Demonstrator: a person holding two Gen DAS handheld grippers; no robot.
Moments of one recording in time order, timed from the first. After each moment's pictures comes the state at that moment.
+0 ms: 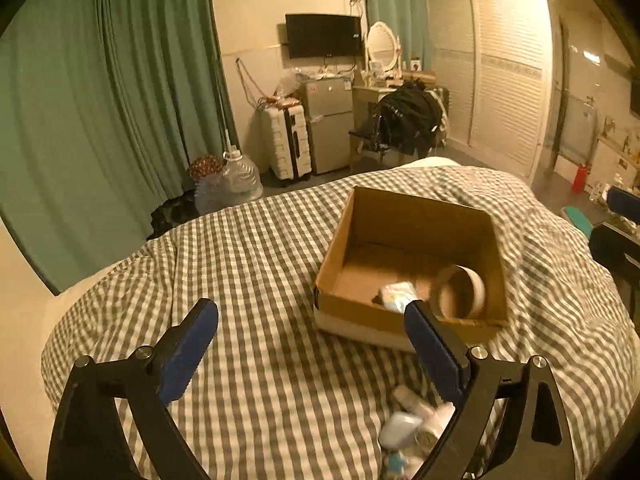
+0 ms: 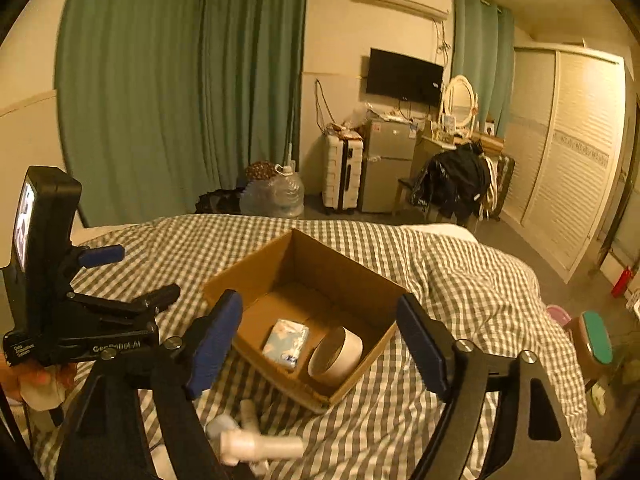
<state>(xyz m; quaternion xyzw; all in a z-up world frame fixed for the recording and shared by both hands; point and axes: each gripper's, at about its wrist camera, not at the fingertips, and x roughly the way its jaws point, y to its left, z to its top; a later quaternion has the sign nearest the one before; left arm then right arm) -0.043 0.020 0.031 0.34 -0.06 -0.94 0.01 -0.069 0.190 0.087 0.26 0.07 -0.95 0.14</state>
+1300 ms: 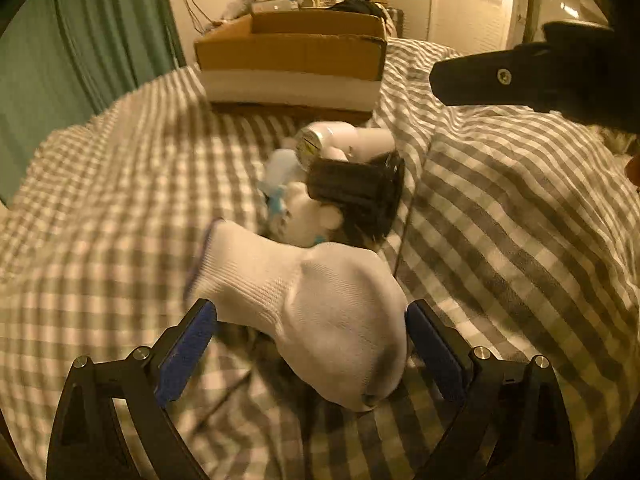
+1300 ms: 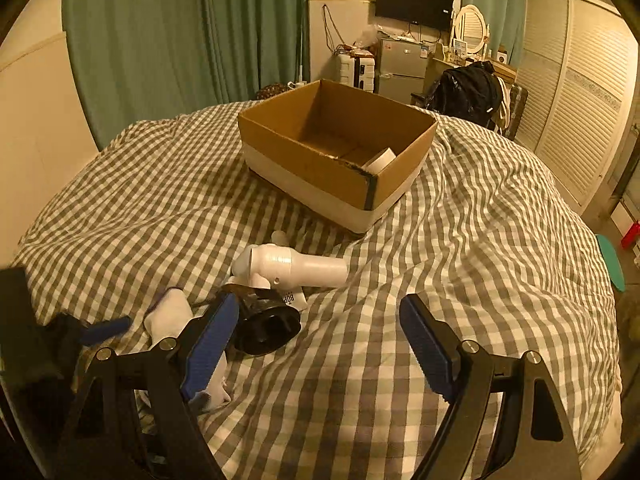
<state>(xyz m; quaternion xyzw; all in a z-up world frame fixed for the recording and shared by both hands) 0.111 0.089 -0.139 0.47 -0.06 -0.88 -0.07 0.038 0.198 -0.037 0.40 0.07 -0.90 0.15</state>
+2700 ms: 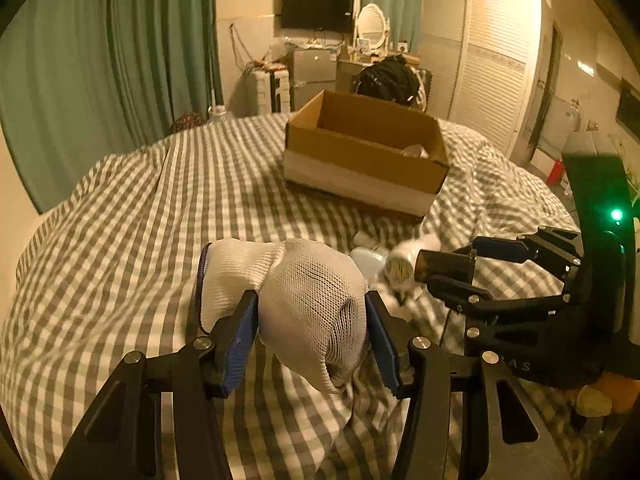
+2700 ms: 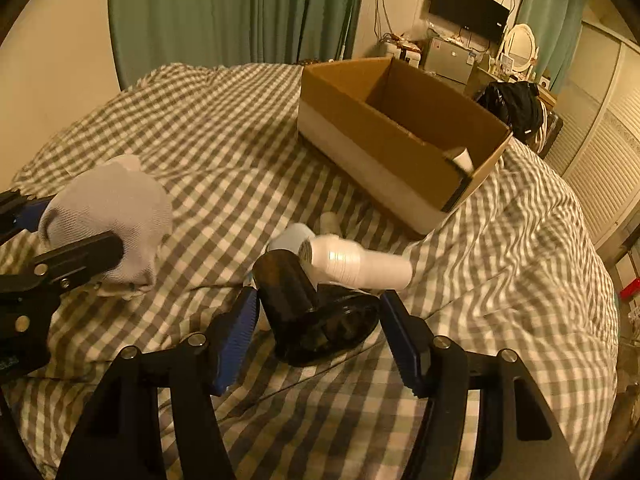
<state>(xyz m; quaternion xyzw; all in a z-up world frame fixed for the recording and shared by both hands) 0.110 0.012 -0.052 0.38 -0.01 -0.92 -0.03 0.029 0.133 -0.068 0.41 0.15 -0.88 0.19</state>
